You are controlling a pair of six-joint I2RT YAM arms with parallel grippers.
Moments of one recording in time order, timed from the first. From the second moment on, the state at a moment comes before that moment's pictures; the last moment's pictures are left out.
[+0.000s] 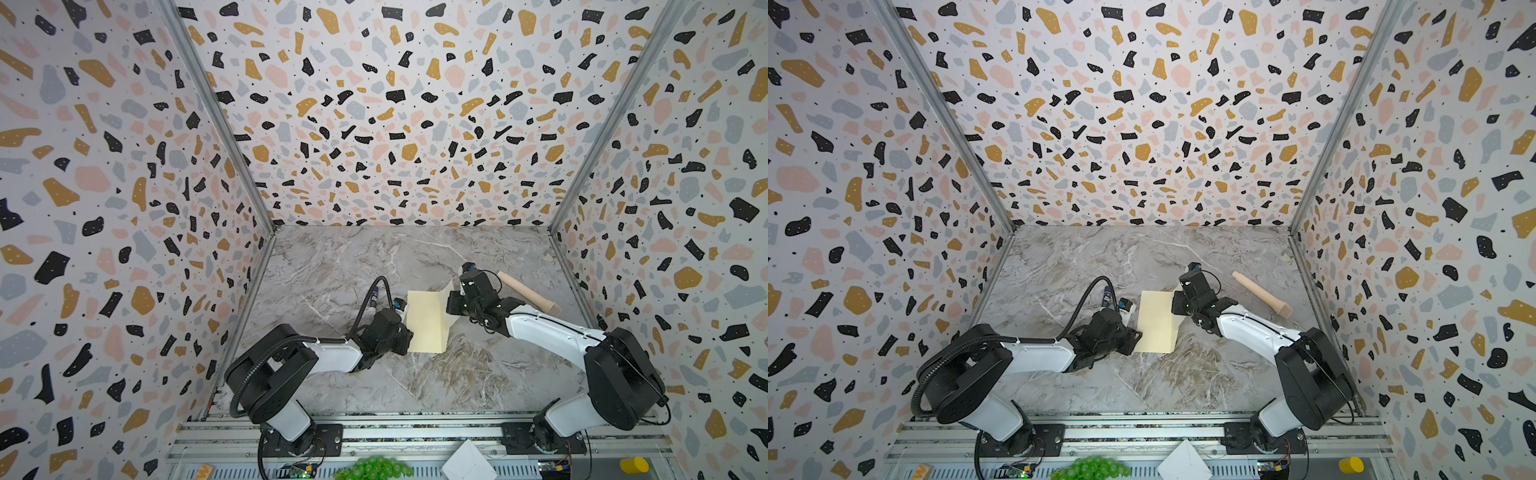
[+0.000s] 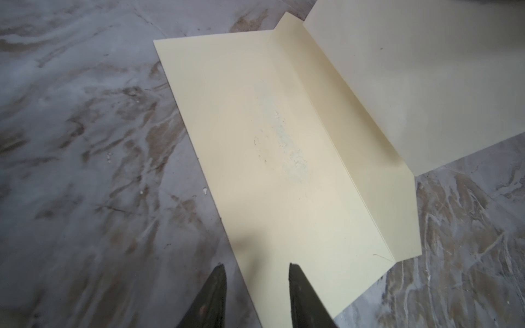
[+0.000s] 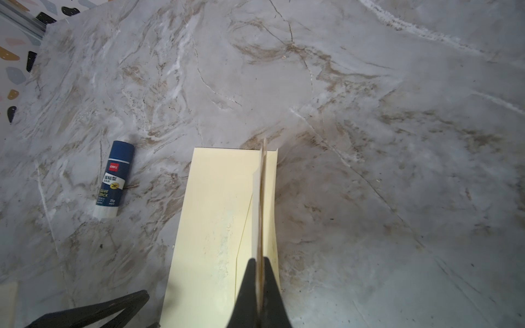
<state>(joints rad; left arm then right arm) -0.78 1.60 0.57 0.29 0.02 -0.37 0.60 1.51 0.89 -0.17 0.08 0.55</state>
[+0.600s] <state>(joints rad) -0.78 1.65 0.57 0.34 -0.01 -0.37 0.58 1.60 0.89 -0.16 0.08 0.56</state>
